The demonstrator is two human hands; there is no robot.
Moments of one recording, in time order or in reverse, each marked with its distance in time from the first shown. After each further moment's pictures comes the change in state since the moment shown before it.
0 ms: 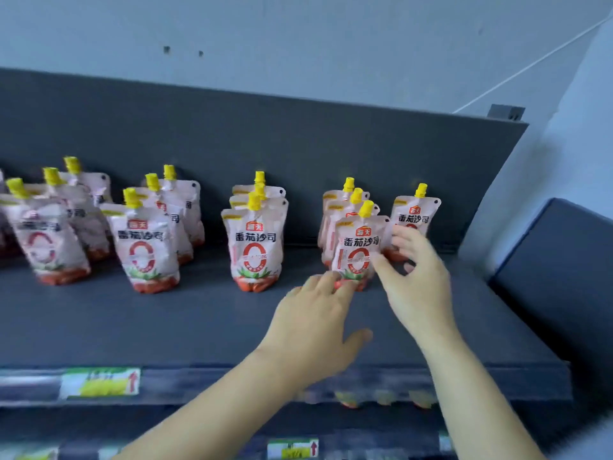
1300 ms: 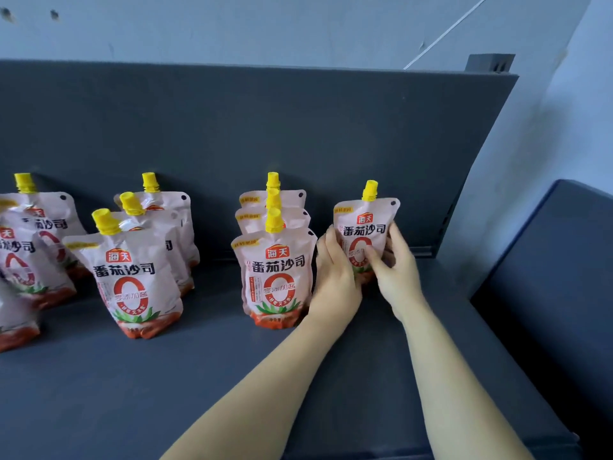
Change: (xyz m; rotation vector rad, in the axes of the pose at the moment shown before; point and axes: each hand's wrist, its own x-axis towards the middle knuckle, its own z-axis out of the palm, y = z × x) left_hand 0.232 0.046 0.166 -0.570 0.335 -0.301; right_hand 0.157 0.204 0.014 0.382 -0.178 0.180
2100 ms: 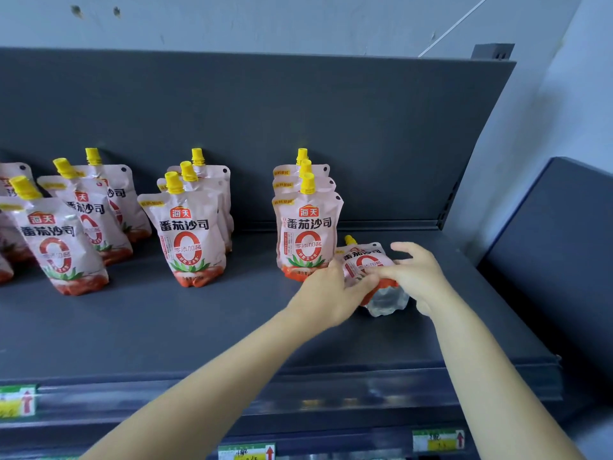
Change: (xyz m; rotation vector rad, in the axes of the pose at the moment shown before) left_hand -0.085 0.009 -0.091 0.042 -0.416 -0.177; right_hand -0.082 -0.043 -0.005 -0.160 -0.063 0.411
